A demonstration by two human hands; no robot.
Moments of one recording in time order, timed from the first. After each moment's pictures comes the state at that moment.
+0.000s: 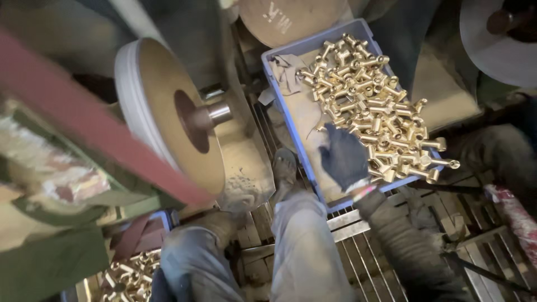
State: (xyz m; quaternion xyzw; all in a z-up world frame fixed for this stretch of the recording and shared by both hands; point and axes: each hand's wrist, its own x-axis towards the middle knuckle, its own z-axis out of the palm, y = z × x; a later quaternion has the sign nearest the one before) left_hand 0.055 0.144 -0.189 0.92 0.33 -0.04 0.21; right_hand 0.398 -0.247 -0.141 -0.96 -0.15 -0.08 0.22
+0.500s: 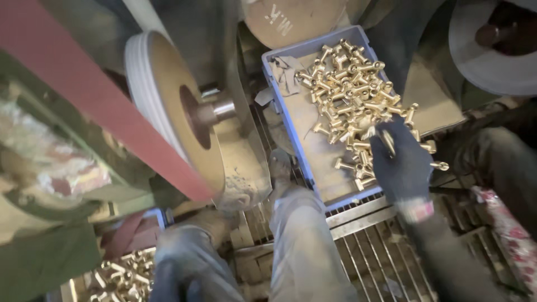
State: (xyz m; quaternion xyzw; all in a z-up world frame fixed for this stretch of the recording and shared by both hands) left_hand 0.076 0.114 -0.151 0.81 0.33 0.09 0.46; right_hand 0.355 -0.300 -0.057 -0.94 -0.05 -0.18 0.28
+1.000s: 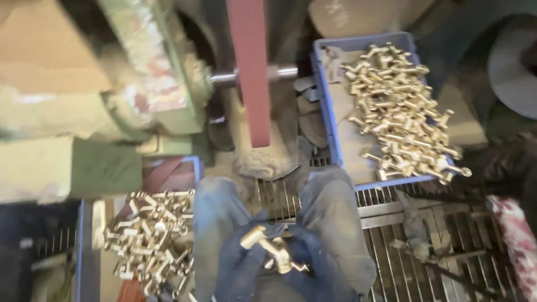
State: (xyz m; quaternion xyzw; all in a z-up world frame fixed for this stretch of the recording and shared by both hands) left_hand 0.039 0.019 -0.095 0.53 0.12 0.08 0.83; right_hand 0.103 -0.161 -0.054 -0.68 -0.20 0.27 0.65
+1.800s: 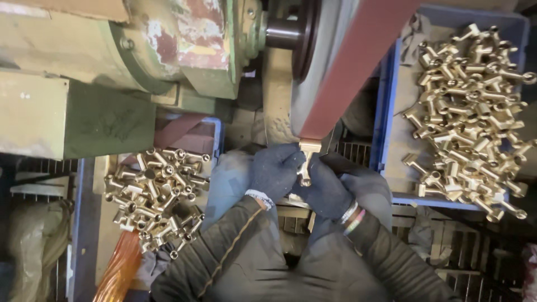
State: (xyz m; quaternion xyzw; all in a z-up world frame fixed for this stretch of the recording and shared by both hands) left_hand 0.198 0.061 -0.141 0.74 0.26 0.06 0.61; right_hand 0.253 -0.087 -0.151 -0.64 -0.27 0.41 0.60
